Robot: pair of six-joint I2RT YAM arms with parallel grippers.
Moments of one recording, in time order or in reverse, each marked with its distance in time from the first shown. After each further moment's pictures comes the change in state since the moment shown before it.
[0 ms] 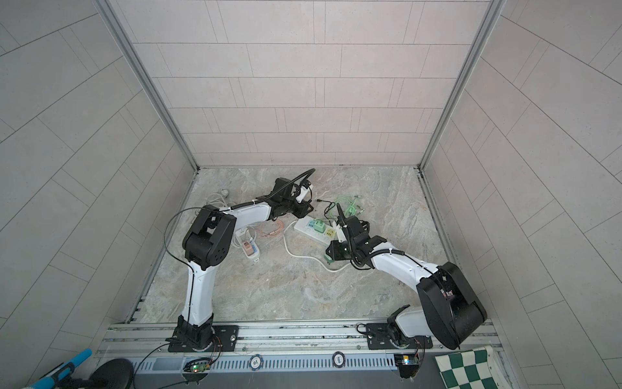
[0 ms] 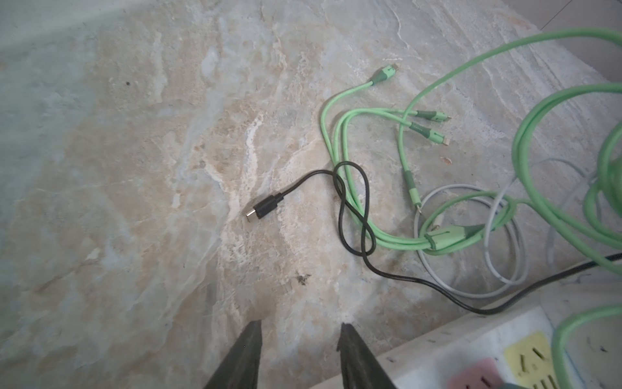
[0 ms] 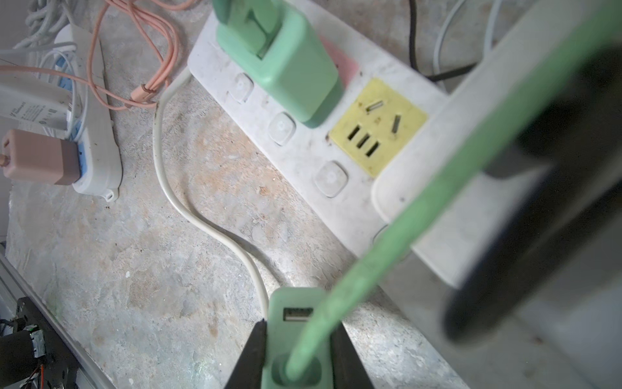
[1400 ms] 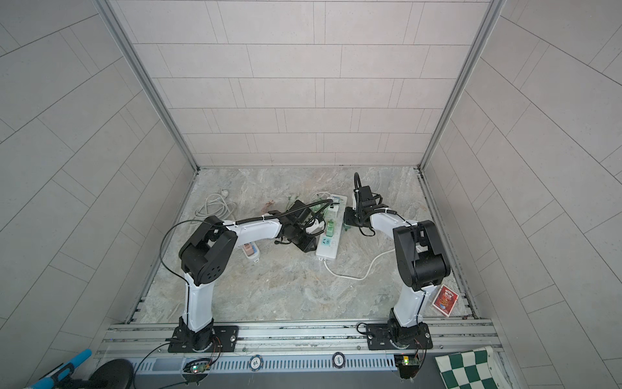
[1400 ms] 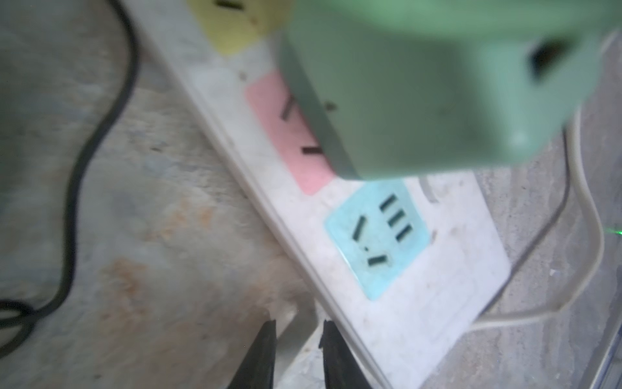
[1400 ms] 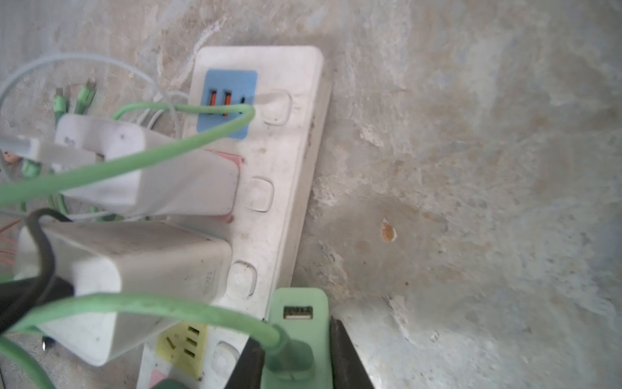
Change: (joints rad) left arm -0.214 -0.132 -0.156 -0.380 0.014 -0.097; right arm -0.287 0.413 0.391 0.016 0.092 -0.073
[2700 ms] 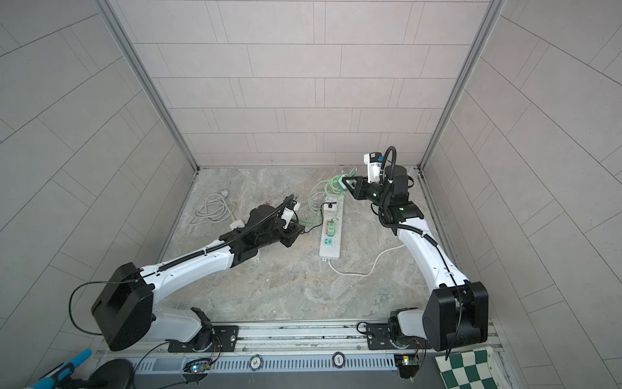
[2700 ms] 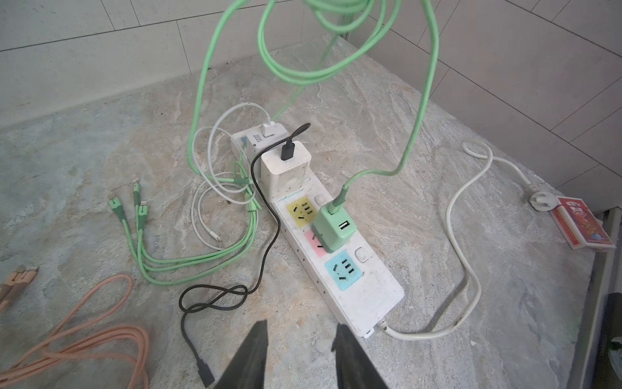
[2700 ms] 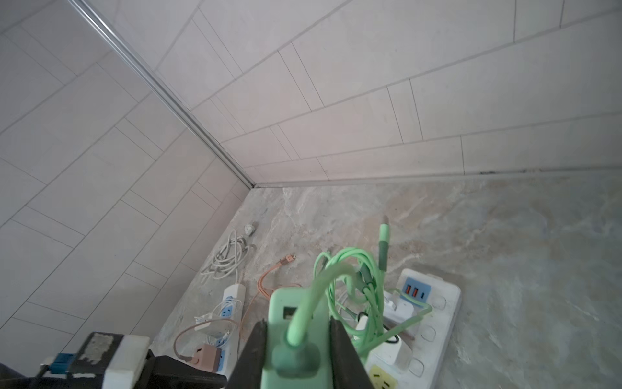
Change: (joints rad) left arm -0.008 -0.628 -0.452 0.464 -0.262 -0.122; right arm -0.103 -0.440 0.012 0.164 -0.386 0.045
